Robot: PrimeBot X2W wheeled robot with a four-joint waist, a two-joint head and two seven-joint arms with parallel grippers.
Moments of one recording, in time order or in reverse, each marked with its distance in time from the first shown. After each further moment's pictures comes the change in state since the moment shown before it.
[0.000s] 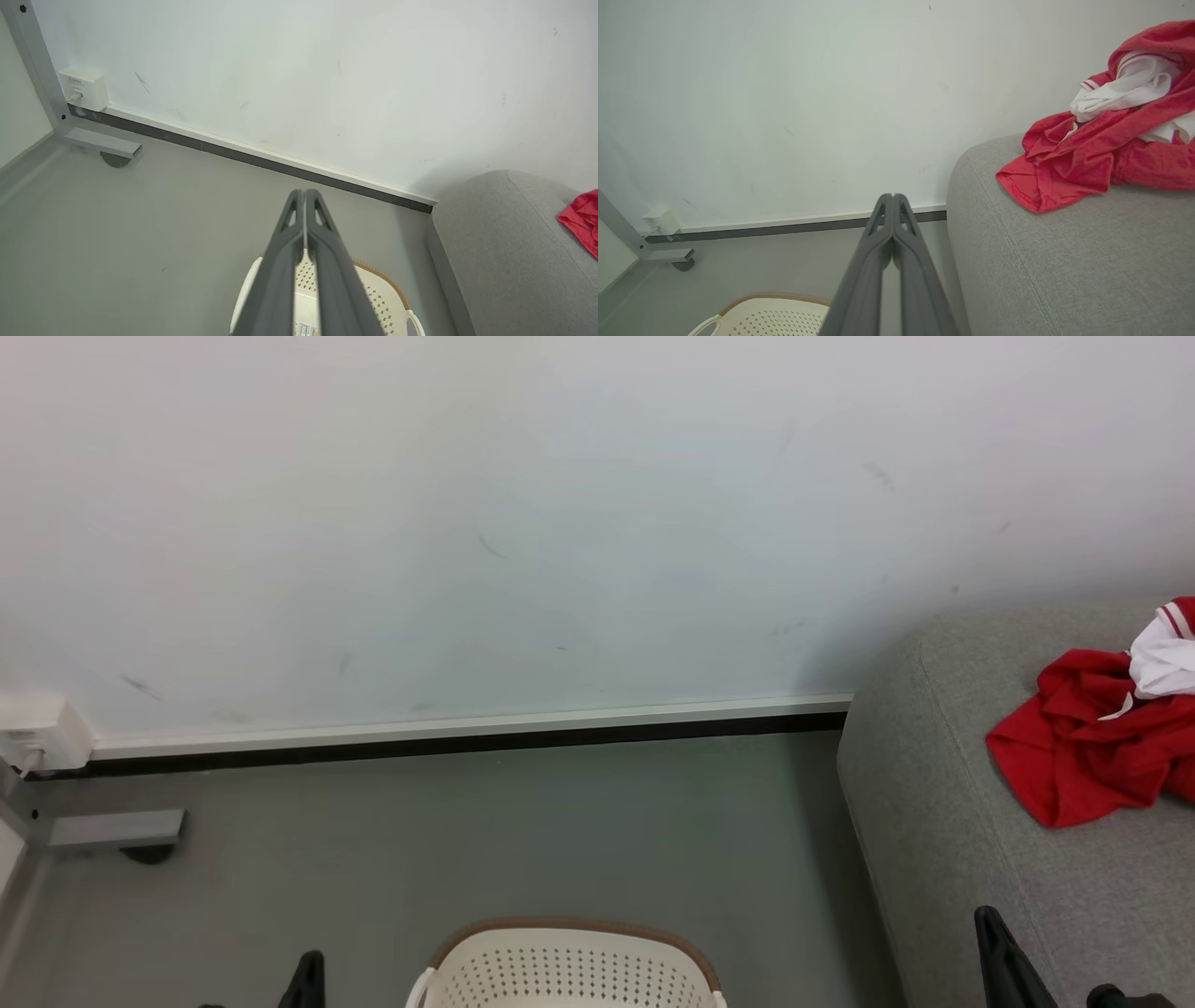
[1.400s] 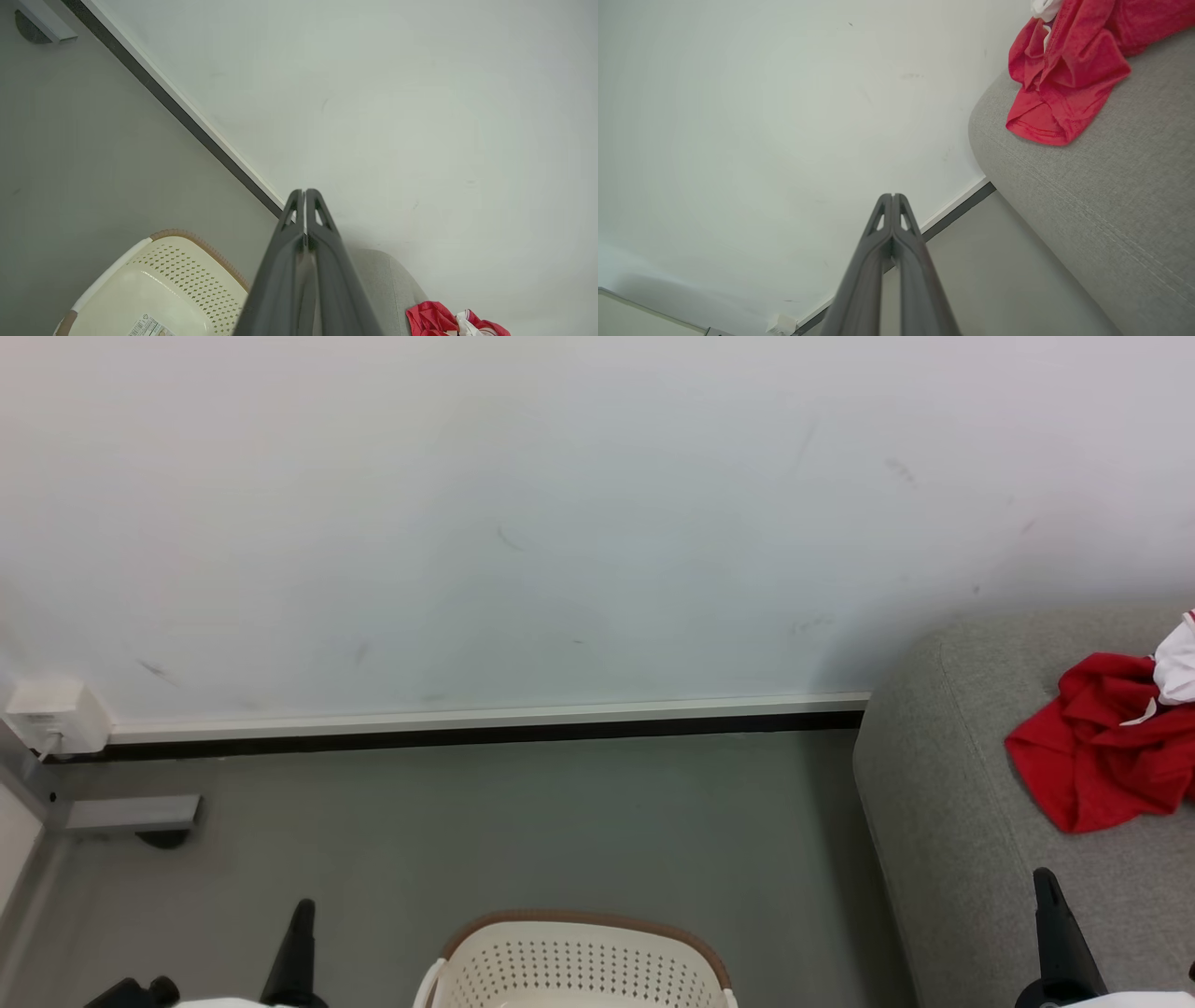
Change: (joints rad) left arm -0.076 -0.043 0.091 -0.027 -0.561 -0.070 0.153; right arm -0.081 -0.026 -0.037 0.016 0.680 0.000 0.131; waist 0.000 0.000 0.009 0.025
